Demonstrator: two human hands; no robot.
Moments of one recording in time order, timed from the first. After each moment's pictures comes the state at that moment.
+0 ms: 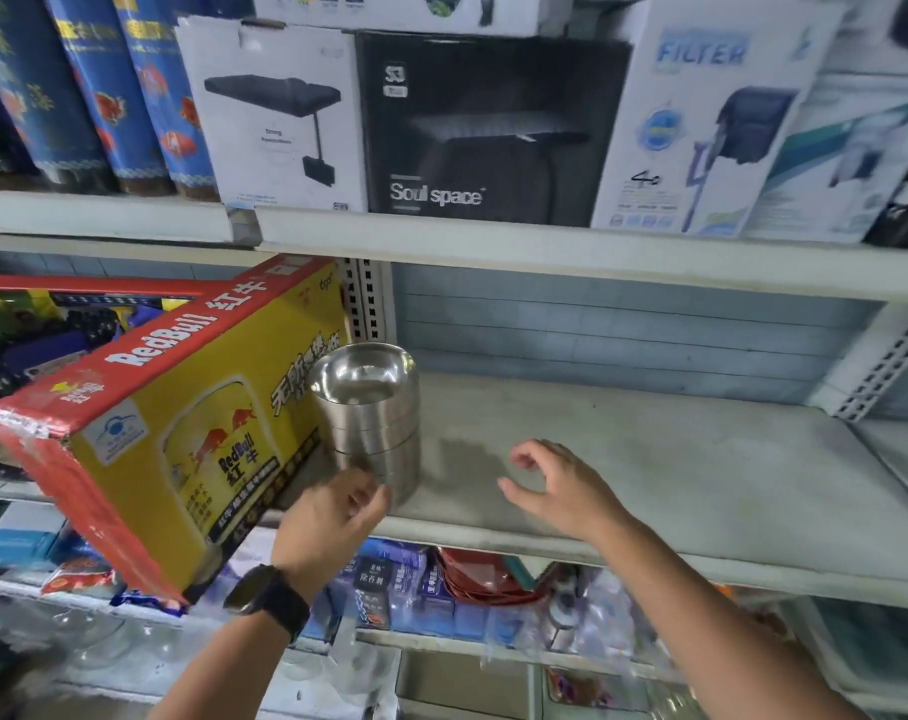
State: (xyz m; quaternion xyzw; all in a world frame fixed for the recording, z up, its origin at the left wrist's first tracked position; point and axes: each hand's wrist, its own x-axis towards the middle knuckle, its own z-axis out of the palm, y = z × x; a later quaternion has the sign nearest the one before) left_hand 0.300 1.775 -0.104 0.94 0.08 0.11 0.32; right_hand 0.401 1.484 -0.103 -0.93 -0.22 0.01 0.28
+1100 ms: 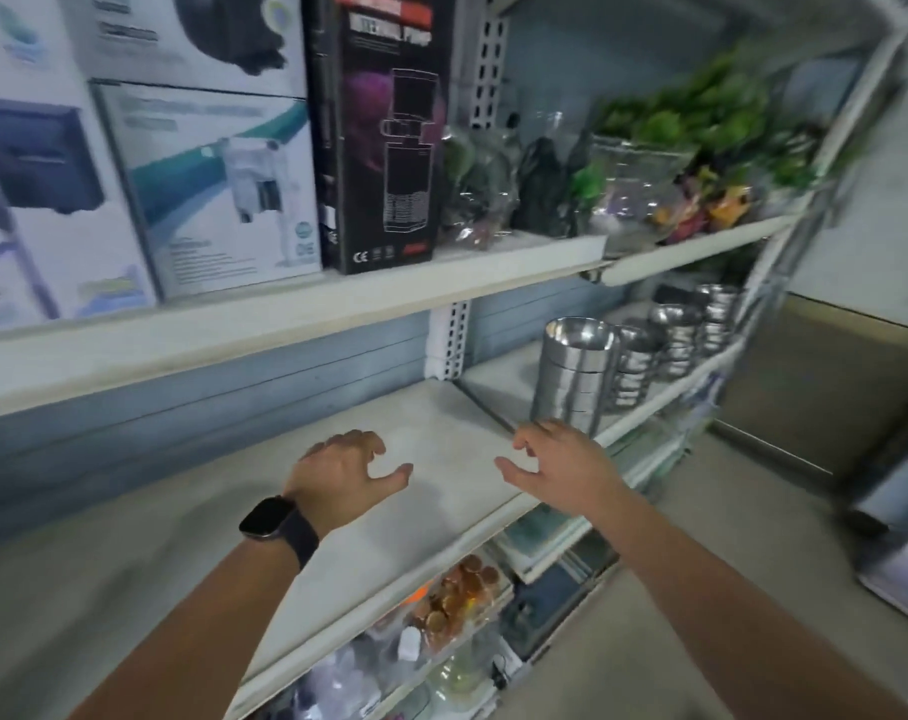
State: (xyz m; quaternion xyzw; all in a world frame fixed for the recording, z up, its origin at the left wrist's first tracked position) left_hand 0.497 1.368 -0.068 0.92 -0.34 0.03 0.19; right_hand 0.341 1.115 -0.039 -0.99 0.13 -0.09 0.03
